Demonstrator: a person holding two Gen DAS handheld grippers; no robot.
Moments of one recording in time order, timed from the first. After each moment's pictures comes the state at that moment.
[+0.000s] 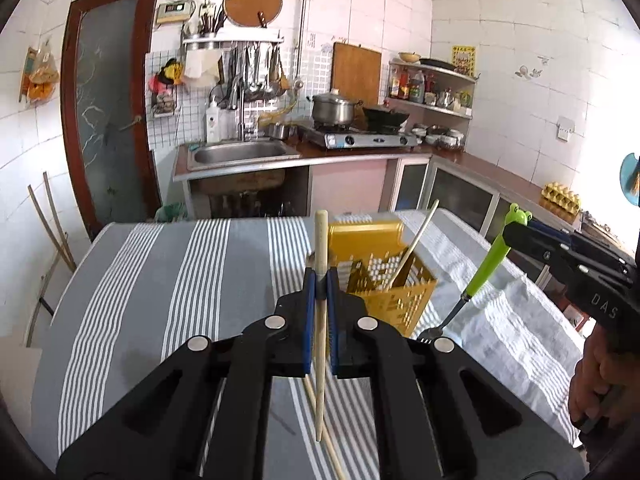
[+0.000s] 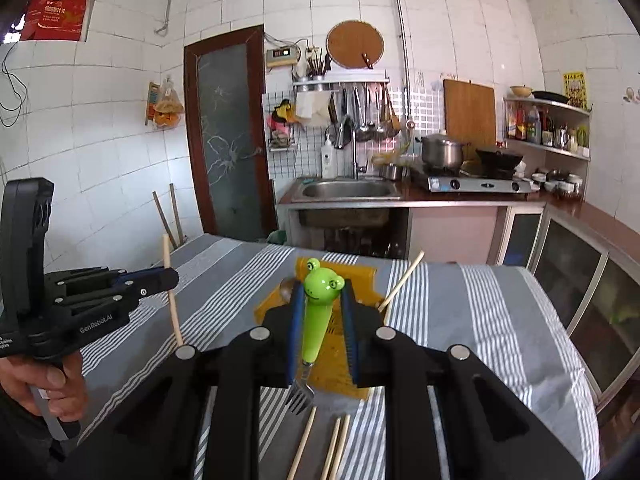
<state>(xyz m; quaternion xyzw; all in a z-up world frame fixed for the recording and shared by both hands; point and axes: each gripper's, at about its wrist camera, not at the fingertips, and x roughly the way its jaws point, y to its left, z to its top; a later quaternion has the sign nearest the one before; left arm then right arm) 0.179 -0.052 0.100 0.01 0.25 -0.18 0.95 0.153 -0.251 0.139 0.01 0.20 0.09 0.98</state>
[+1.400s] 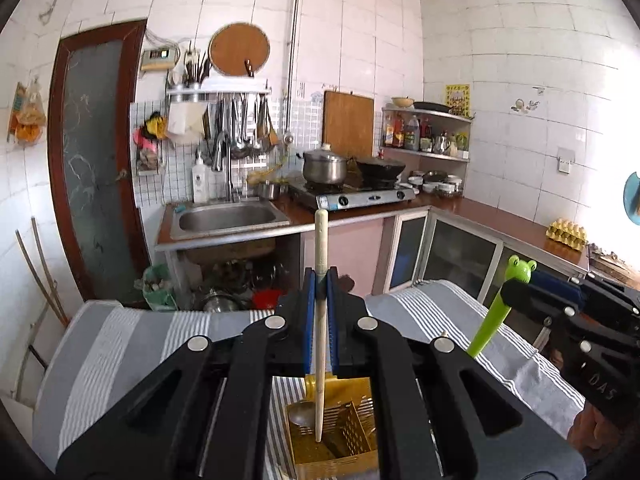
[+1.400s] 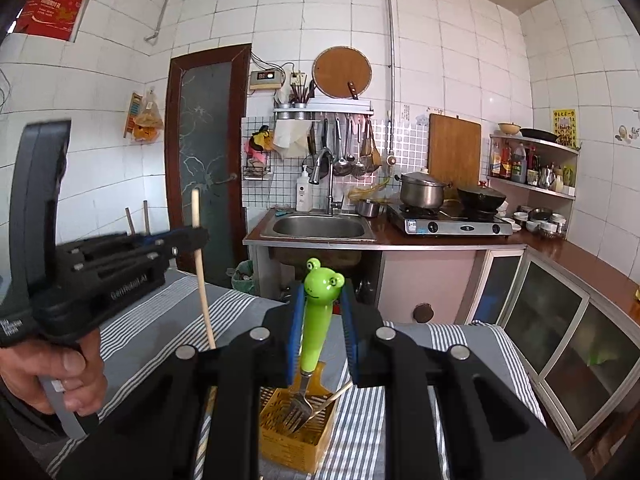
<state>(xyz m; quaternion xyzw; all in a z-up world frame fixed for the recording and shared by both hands) 0.289 -0.106 0.157 0.00 0.17 -0.19 0.97 0.234 -0.266 0.184 -0.03 0.16 0.05 0.99</state>
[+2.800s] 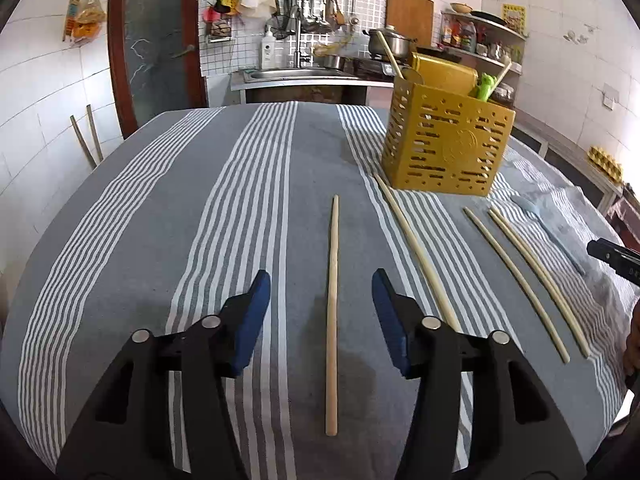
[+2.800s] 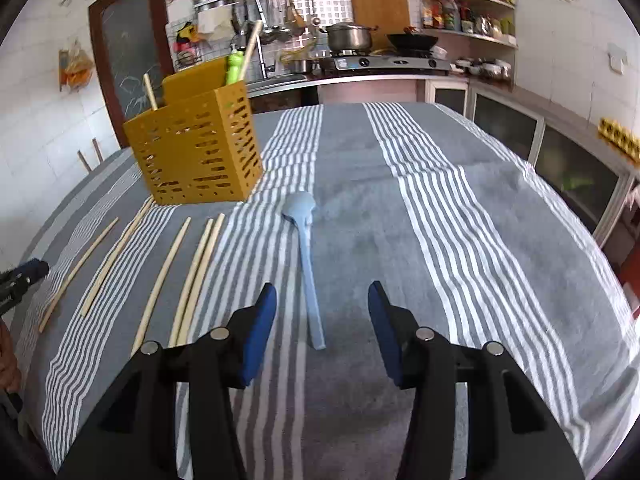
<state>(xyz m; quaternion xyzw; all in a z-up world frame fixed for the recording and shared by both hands) 0.113 0.025 -0.058 0.01 0.34 -0.09 0.94 0.087 -0.340 -0.038 0.06 0.35 -0.04 0.93</state>
